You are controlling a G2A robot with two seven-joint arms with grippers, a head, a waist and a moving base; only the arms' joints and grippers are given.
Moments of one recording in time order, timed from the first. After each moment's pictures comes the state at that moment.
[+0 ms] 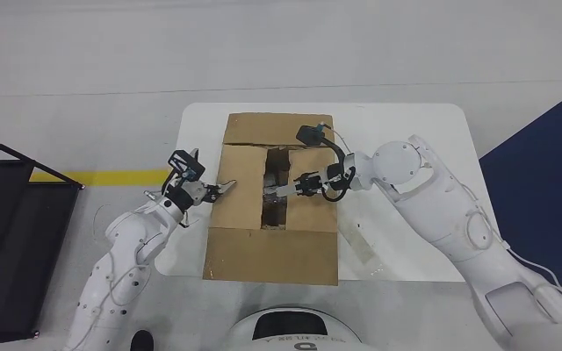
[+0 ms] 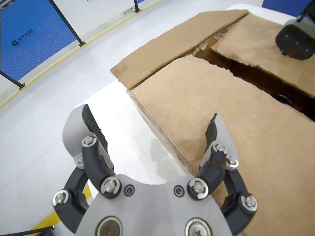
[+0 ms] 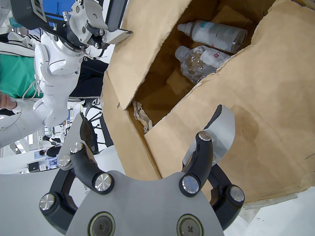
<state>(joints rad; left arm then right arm) 1.57 -1.14 -1.44 -1.76 1.43 -0.45 -0.11 -0.89 -1.04 0.88 -1.62 -0.02 0.06 1.16</state>
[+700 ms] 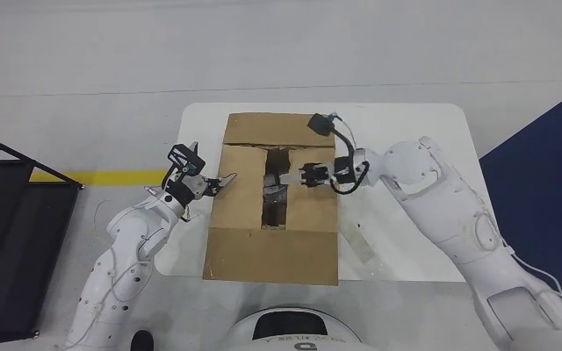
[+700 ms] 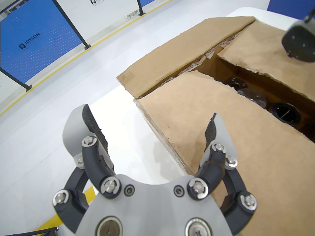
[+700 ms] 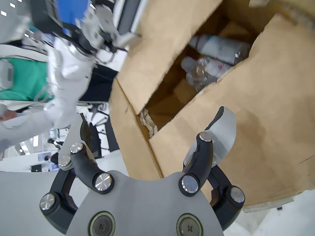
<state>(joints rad) 1.55 -1.14 -1.43 -1.76 1.42 -0.42 -0.07 -0.97 -1.02 1.03 -1.60 0.12 -0.07 1.00</state>
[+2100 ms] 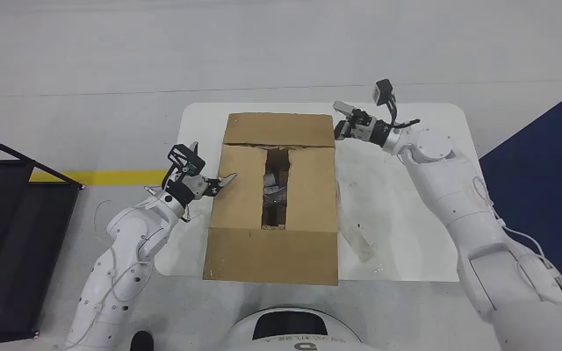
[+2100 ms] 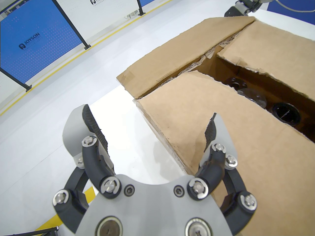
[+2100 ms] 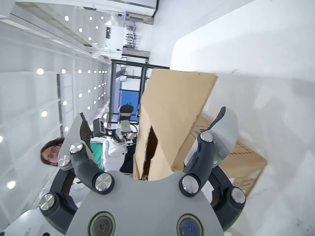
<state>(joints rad) 1.55 -1.14 -1.43 -1.76 1.42 -0.42 -0.07 -0.73 -1.16 0.99 -0.78 0.56 -0.39 0.97</state>
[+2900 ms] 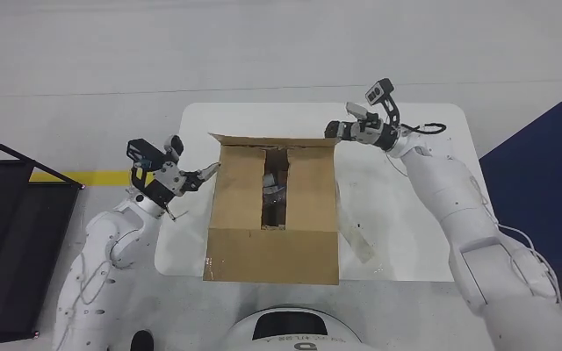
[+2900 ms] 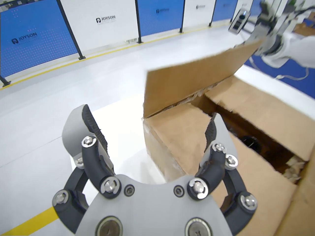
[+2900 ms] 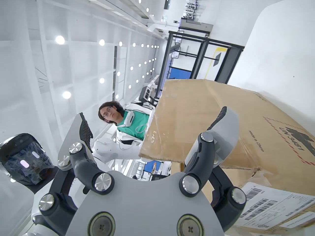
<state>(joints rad) 1.61 -1.13 -1.58 -1.79 1.07 -0.53 0.00 -0.69 -1.21 1.01 -0.67 0.80 -0.47 1.35</state>
